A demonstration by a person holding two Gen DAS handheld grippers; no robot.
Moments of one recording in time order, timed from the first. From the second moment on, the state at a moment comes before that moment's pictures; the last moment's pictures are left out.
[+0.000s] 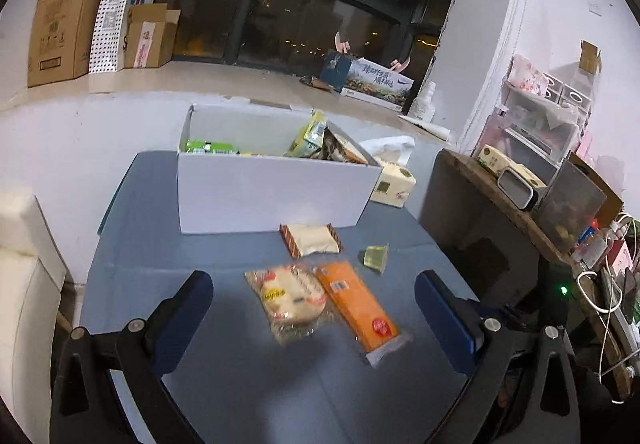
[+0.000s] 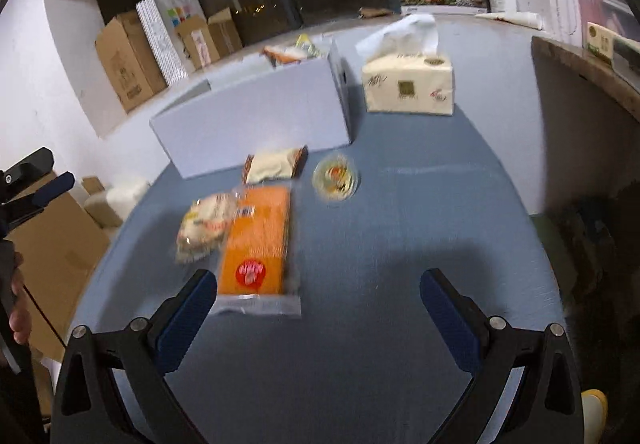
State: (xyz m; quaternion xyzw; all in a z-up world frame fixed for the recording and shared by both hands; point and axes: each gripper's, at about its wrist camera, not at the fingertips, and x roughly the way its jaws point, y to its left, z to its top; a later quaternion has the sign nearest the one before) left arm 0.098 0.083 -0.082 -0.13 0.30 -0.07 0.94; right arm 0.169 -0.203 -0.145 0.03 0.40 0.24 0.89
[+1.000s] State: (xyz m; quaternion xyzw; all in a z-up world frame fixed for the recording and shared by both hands) left arm 0.118 0.091 -0.115 -0.14 0.34 -0.07 0.93; right arm 0.212 -0.098 -0.185 -0.13 0.47 0.27 0.83
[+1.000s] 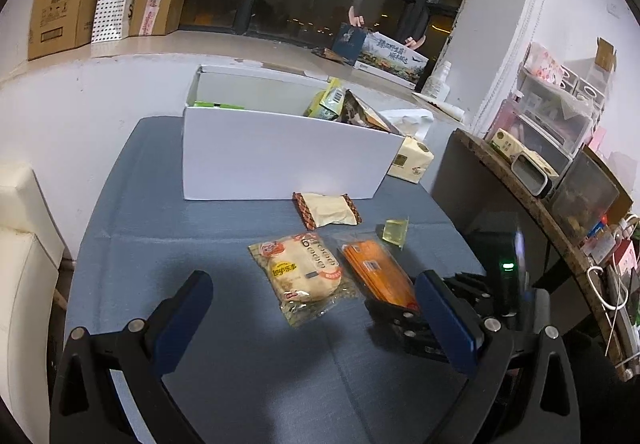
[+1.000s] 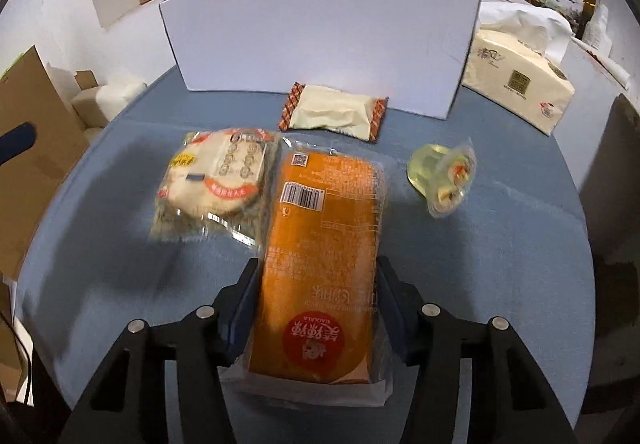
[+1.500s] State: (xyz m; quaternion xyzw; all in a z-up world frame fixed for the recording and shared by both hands) left arm 0.209 0.052 -0.171 -0.12 0.43 -0.08 0.89; right arm 0.168 -0.204 -0.108 0.03 0.39 0.26 0.88
